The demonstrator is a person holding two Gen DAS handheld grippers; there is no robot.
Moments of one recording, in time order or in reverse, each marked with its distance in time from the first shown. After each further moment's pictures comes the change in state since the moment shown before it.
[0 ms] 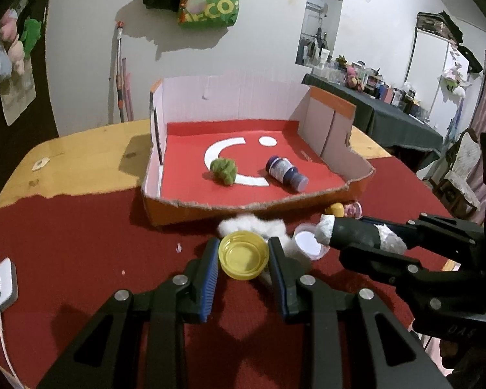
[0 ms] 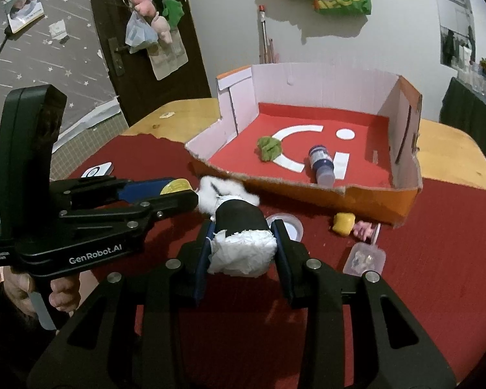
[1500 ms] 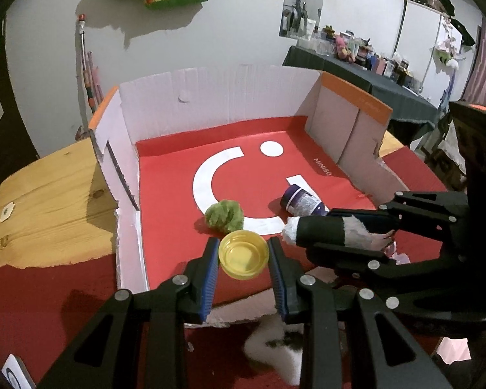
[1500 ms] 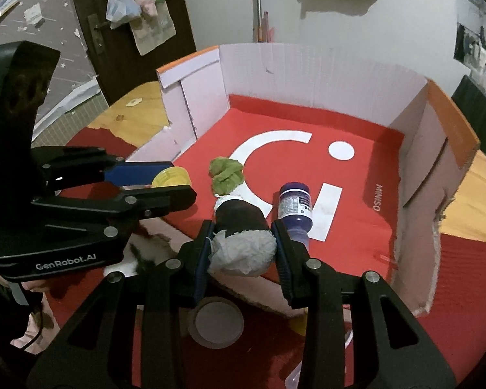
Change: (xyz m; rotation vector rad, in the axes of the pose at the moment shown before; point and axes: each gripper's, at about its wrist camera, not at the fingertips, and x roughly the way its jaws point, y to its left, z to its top) left arm 0.086 0.015 0.072 0.103 0.143 -0.057; right arm 0.087 -0.049 0.061 -0.025 0.164 -0.023
